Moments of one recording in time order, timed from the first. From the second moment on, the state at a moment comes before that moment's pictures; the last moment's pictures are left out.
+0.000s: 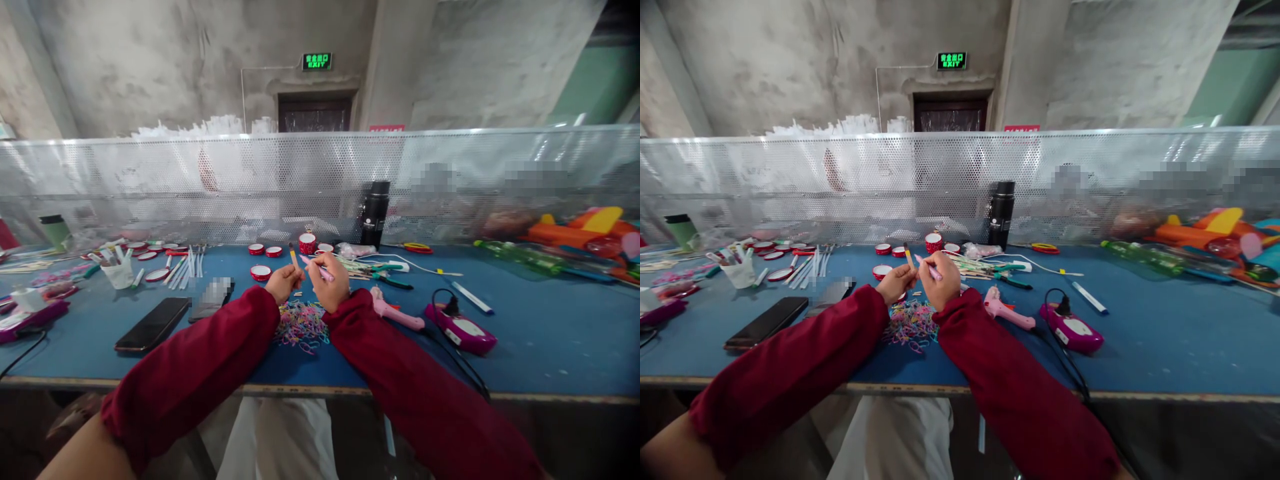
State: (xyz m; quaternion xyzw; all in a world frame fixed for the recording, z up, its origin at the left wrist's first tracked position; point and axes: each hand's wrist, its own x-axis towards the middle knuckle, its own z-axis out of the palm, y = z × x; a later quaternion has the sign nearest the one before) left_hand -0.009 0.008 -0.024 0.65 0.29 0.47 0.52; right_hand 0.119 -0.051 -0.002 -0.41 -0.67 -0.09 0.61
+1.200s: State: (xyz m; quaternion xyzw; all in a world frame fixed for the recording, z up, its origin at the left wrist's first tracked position) left_hand -0.009 0.009 -0.025 0.66 0.26 0.47 0.52; right_hand 0.118 -0.049 -0.002 -0.41 -0.68 -0.09 0.60
